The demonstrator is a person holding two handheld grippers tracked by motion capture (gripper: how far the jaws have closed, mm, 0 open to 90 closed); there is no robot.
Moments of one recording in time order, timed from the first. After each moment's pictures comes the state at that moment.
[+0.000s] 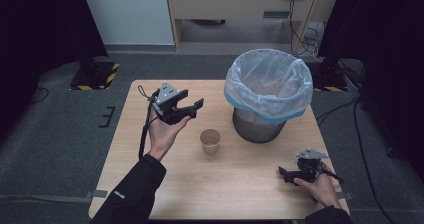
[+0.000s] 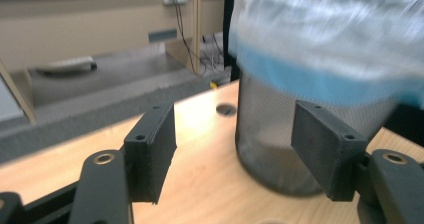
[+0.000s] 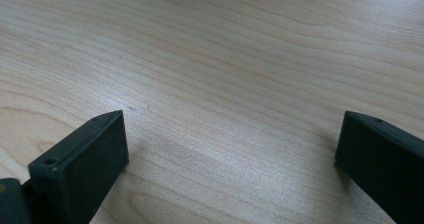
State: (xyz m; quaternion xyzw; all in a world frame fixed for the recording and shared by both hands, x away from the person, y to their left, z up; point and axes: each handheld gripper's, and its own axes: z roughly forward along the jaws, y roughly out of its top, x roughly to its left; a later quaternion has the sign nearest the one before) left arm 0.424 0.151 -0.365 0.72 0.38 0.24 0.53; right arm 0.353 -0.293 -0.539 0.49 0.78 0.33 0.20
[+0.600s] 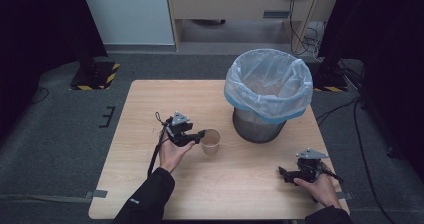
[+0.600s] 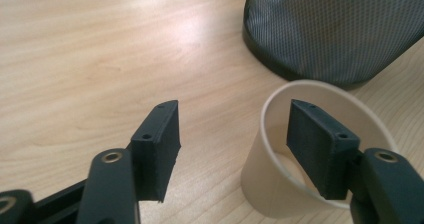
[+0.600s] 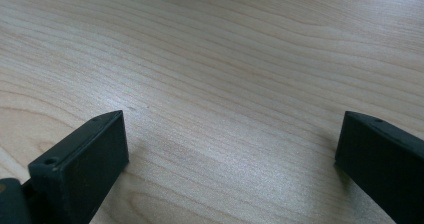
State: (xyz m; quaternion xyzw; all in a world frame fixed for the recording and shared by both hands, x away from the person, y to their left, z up) left arm 0.430 0.143 -0.478 0.77 0.44 0.15 0.44; right arm 0.353 -0.293 -0.539 0.49 0.78 0.33 0.20
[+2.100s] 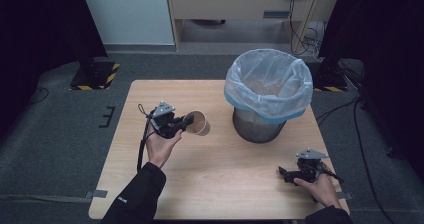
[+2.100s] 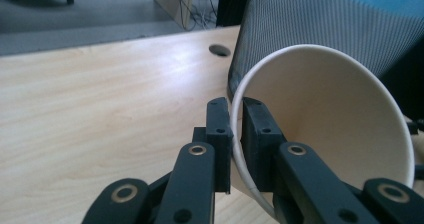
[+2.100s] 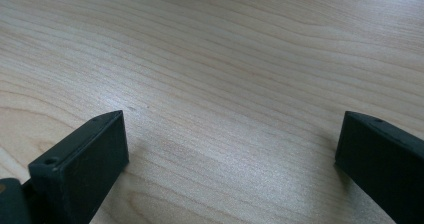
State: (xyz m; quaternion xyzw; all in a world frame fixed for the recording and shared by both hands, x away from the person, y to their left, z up) left arm 0.414 0.169 -0.406 0.72 0.43 0.16 0.51; right arm 0.353 -0.293 -0.539 0.49 0.78 0.33 0.20
